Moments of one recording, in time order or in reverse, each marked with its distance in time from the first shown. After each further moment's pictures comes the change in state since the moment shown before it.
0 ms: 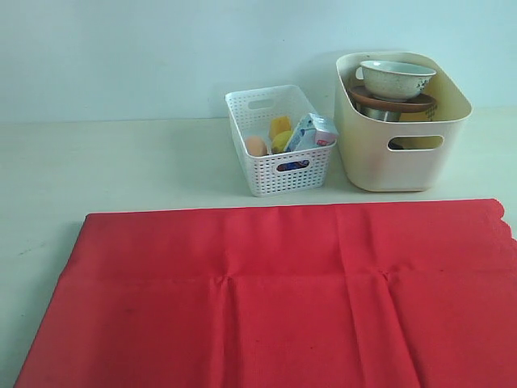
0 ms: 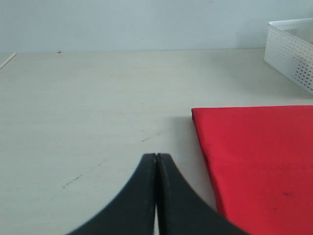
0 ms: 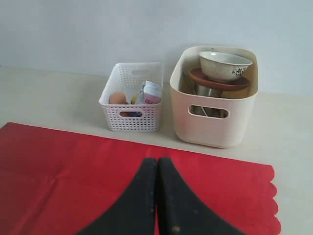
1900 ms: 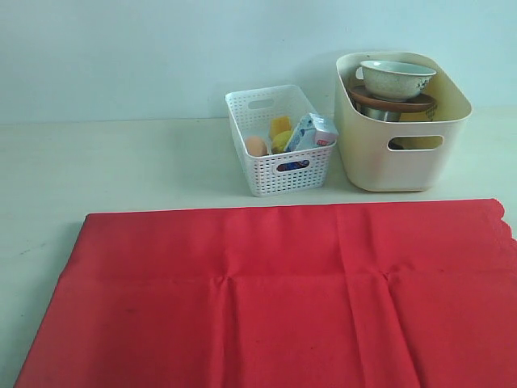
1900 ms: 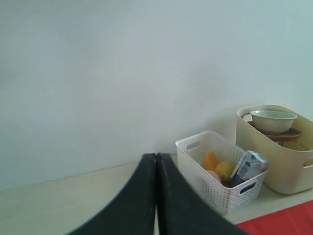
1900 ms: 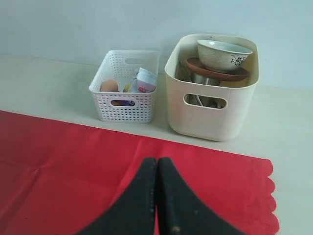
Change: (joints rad) left arm -0.293 0.539 -0.714 0.000 -0.016 0.000; right arm 0.000 0.000 0.142 0.030 -0.128 -0.083
